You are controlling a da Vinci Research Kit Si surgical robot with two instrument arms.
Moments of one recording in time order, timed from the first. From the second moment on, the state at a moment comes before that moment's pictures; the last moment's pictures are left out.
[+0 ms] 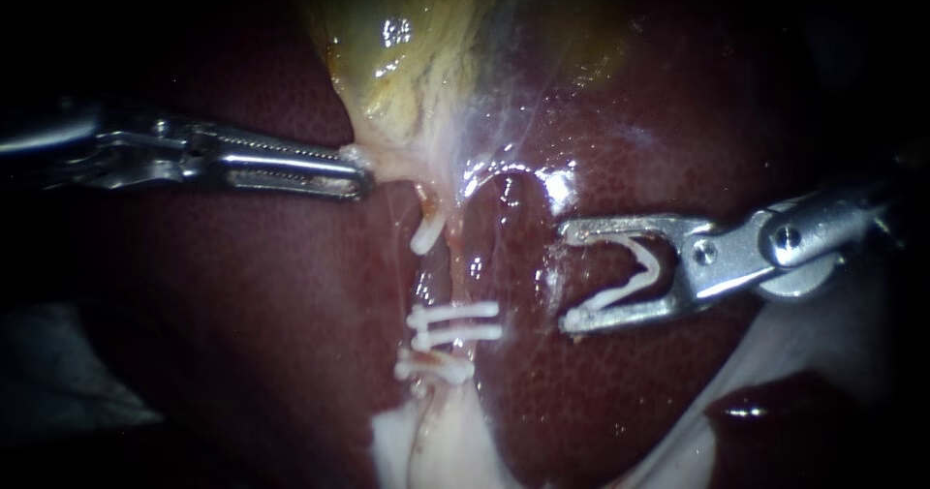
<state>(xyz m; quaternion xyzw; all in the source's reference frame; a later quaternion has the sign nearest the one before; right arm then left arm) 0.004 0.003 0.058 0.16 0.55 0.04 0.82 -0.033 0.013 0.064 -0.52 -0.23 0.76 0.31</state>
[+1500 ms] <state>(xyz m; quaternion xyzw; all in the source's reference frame) 0.018 0.004 0.070 0.29 0.55 0.15 0.77 -0.031 0.014 0.059 -0.53 -0.22 0.76 0.32</state>
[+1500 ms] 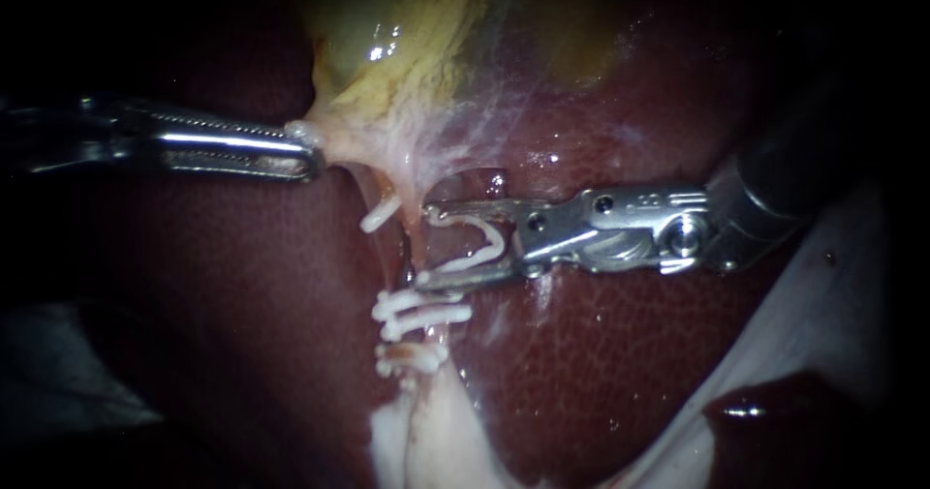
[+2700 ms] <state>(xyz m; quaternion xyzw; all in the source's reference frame) 0.018 0.006 0.064 0.42 0.63 0.21 0.62 -0.031 0.014 0.059 -0.53 -0.22 0.76 0.32</state>
